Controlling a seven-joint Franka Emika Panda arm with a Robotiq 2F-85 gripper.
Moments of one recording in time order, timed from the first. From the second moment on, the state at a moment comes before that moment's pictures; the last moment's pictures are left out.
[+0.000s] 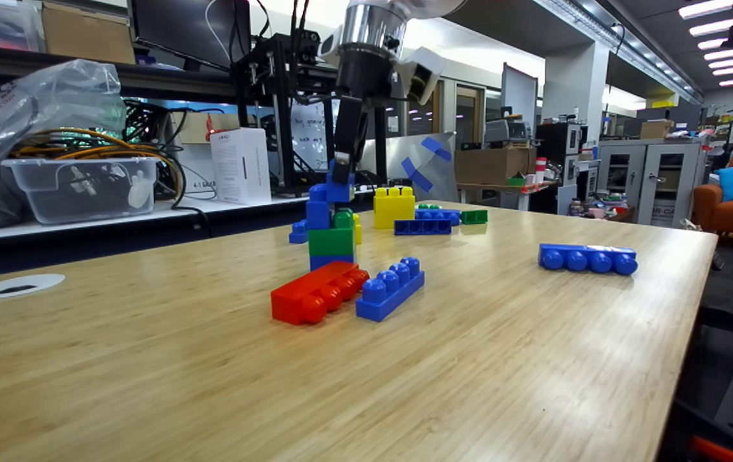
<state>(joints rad) 0.17 0.14 0.20 -2.21 0.33 2.47 -0.79</state>
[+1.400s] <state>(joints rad) 0.17 0.11 0.20 -2.25 0.28 2.47 -0.74</state>
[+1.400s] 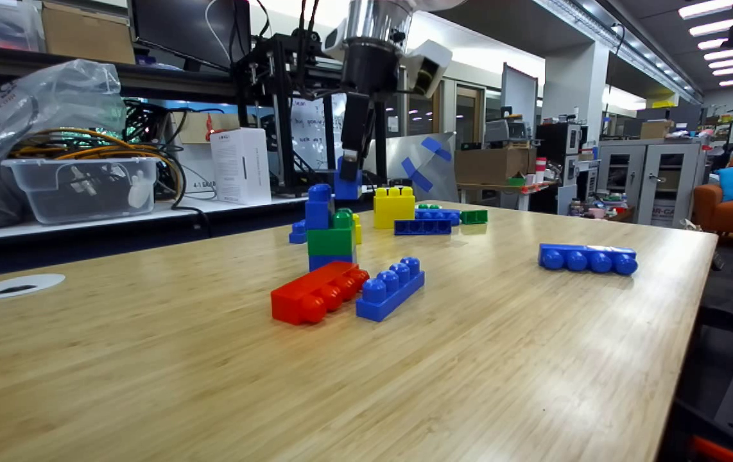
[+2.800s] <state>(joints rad) 0.17 0.13 0.22 -2.25 0.28 2.50 -0.74</state>
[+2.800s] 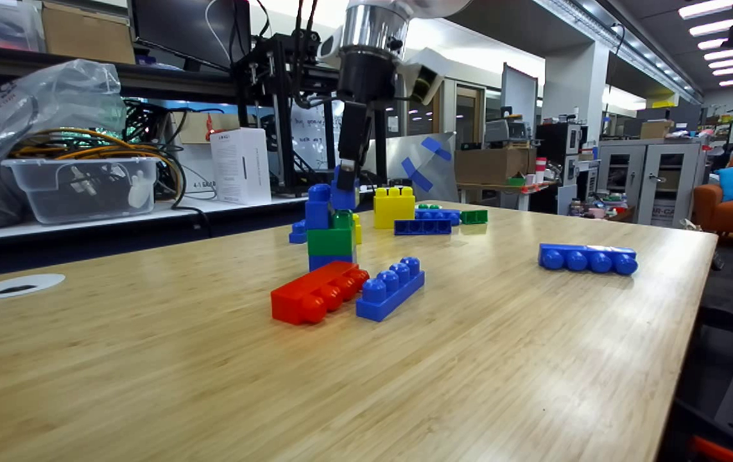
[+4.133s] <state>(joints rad) 0.17 0.16 0.22 -2.25 0.24 2.55 -0.76</state>
